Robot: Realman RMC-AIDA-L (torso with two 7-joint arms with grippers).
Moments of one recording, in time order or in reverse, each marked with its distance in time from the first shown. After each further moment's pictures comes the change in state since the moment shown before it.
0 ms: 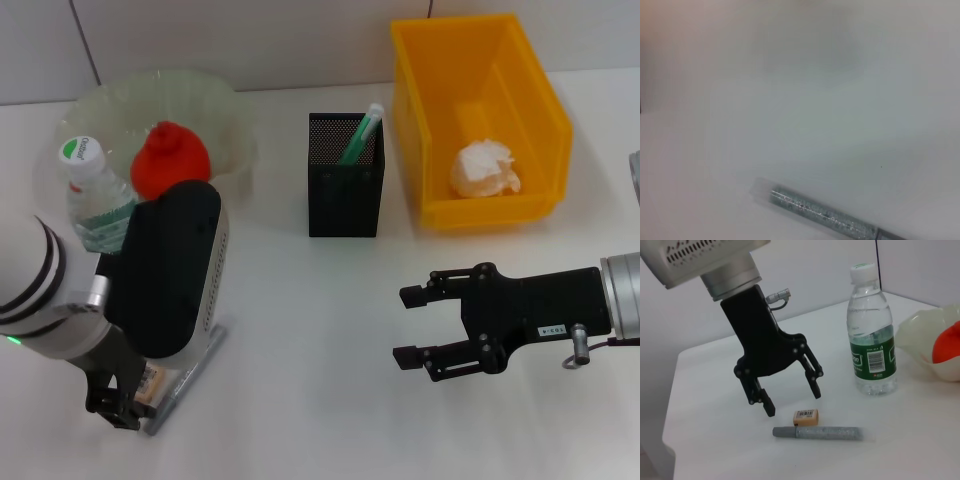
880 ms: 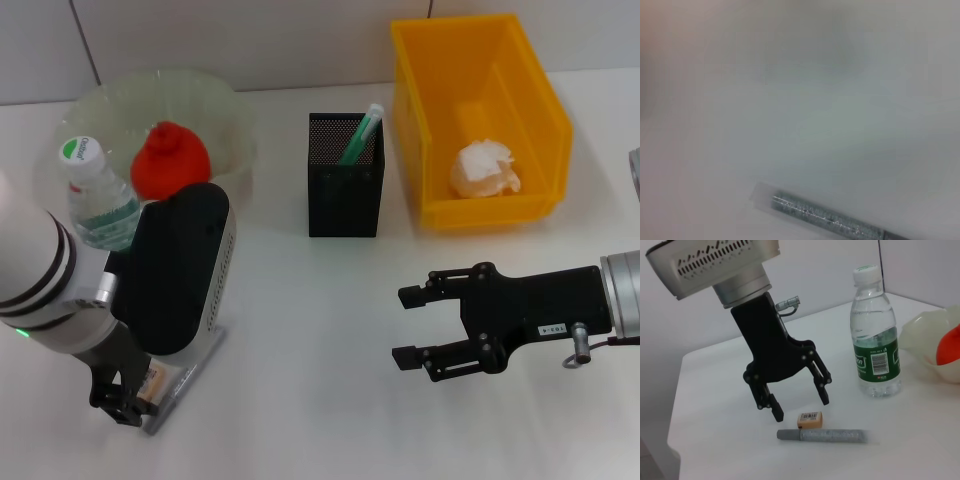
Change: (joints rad) left arm -0.027 0.001 -0.004 -0.053 -0.008 -0.022 0.040; right arm 0.005 -0.002 0.000 -0.001 0.002 -0.013 0.014
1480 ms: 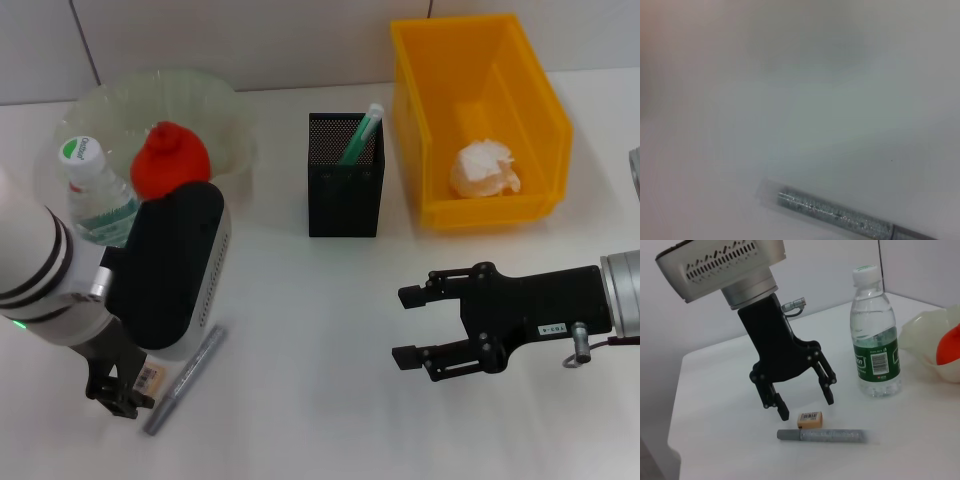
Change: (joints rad) left arm -0.014 0.001 -0.022 -0.045 0.000 -0.025 0.053; right arm 0.000 0.000 0.000 0.000 0.000 0.000 0.003
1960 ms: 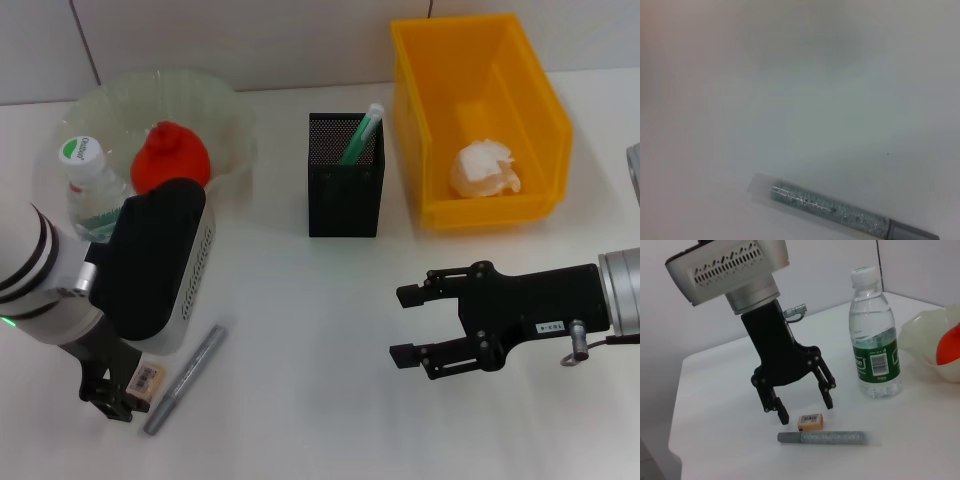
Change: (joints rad) left arm -0.011 0.001 -0.067 -0.069 -0.027 -0.008 0.068; right arm 0.005 0.001 -0.002 -0.002 0.000 0.000 0.023
